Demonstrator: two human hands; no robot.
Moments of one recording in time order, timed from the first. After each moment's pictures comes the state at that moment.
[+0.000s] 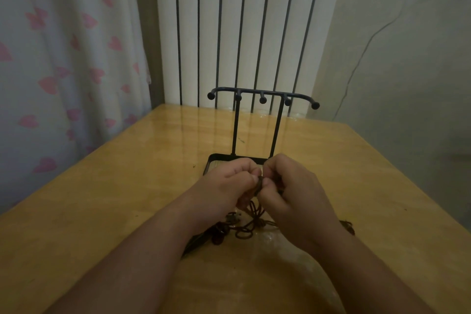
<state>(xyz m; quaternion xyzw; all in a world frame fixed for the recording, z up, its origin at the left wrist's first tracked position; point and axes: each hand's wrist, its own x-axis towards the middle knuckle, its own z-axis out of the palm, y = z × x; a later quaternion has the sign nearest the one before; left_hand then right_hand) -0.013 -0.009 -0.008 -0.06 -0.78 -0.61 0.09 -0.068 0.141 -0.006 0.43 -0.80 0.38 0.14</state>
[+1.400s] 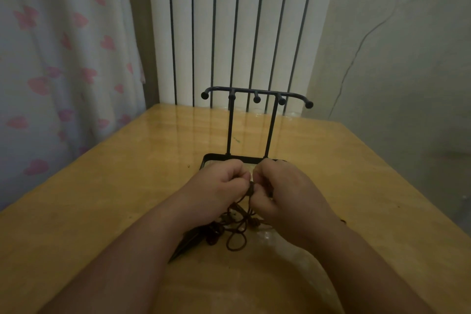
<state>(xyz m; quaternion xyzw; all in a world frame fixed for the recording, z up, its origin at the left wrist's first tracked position) -0.013 -0.011 -0.003 -0.03 -0.85 -0.51 0.11 -0.067 0.142 0.005 0.44 -0.85 0.26 0.13</state>
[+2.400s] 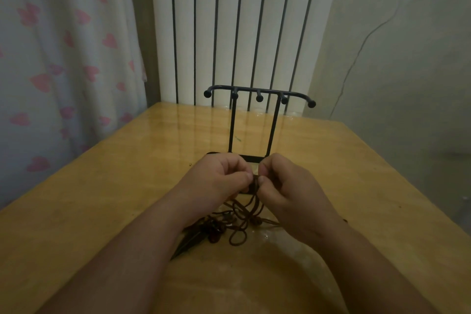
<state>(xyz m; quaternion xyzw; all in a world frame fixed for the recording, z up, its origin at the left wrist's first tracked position) -0.014 -0.015 -0.002 -0.01 -0.82 -0.55 0.14 -0.071 0.145 0.000 0.42 -0.81 0.39 0.07</state>
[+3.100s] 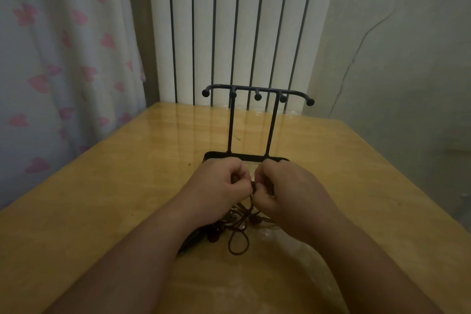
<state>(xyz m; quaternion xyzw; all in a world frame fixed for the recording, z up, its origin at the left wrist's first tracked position) -0.015 -0.006 -0.007 0.00 -0.89 -0.41 0.19 -0.073 0.141 0.002 0.42 -0.87 0.22 0.15</state>
